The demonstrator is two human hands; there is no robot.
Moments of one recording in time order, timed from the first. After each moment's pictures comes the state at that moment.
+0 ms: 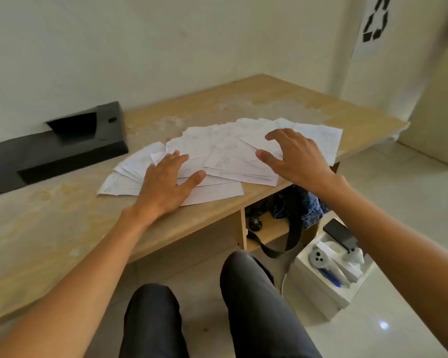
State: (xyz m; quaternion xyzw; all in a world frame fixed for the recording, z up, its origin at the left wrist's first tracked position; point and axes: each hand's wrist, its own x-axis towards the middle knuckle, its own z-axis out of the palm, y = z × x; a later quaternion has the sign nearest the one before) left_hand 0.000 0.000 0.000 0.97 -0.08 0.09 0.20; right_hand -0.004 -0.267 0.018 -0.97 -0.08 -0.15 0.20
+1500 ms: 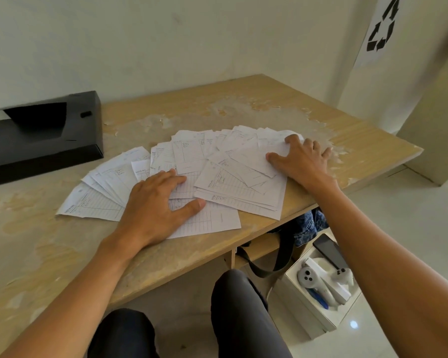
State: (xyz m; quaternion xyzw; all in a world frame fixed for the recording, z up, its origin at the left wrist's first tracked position) left_hand 0.023 0.002 -0.014 0.97 -0.11 0.07 0.19; right_hand 0.099 -0.288 -0.005 -0.98 0.12 -0.06 0.16
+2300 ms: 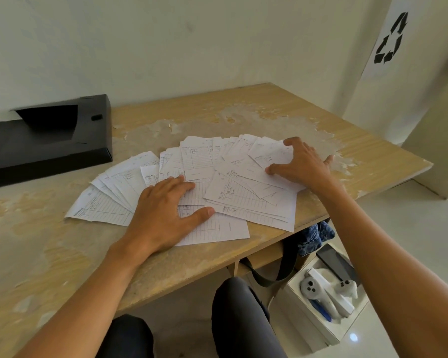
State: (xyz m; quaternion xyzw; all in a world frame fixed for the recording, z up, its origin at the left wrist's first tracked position) left_hand 0.021 0.002 -0.012 0.97 -0.11 0.07 0.19; right_hand 0.106 -0.280 0.005 -0.97 0.08 -0.06 0.22
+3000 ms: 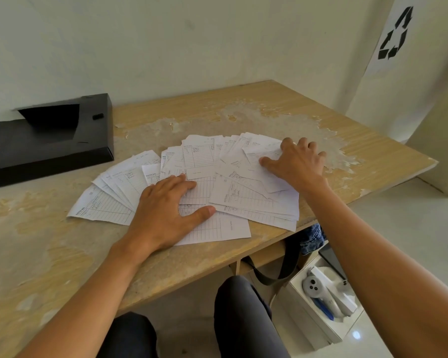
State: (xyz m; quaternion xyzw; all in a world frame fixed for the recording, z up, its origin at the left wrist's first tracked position) left_hand 0.022 0.001 -0.012 0.97 -0.10 0.06 0.19; right_hand 0.110 -0.255 0.006 -0.99 0.11 -0.08 0.06
